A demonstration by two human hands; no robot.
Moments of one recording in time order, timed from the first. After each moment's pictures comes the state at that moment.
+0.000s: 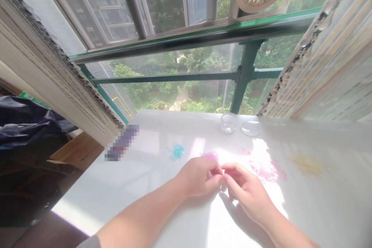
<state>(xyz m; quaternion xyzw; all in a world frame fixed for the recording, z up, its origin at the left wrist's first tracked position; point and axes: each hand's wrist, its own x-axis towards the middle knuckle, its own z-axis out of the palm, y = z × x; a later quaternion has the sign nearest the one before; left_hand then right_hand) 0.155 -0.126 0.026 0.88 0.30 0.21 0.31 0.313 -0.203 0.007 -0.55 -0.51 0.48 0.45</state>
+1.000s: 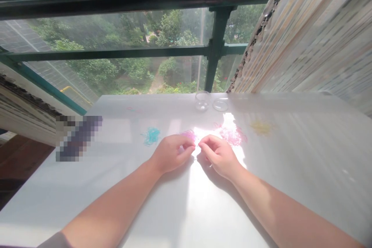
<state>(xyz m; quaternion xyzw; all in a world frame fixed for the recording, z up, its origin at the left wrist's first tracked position) 0.147 -0.115 0.018 0.88 0.28 0.26 0.28 0.314 -0.199 0.008 -0.59 -0.49 0.41 0.49</state>
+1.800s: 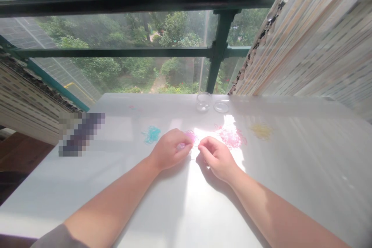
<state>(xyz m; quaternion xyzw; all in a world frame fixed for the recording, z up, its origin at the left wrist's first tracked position) 0.145 -0.109 0.022 0.89 0.25 0.29 0.24 0.314 -0.201 0.010 -0.59 -0.53 0.39 0.47</state>
